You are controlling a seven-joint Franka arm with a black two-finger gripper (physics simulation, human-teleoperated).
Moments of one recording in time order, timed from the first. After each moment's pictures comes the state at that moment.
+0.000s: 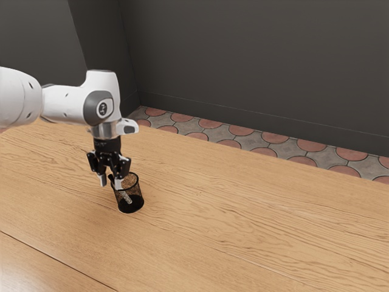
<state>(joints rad) -0.16 0.30 0.31 -1.89 -0.09 1.89 0.11</state>
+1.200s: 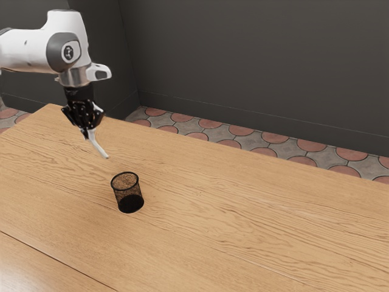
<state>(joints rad) -0.11 0.17 0.36 -1.68 -0.03 1.70 0.09</state>
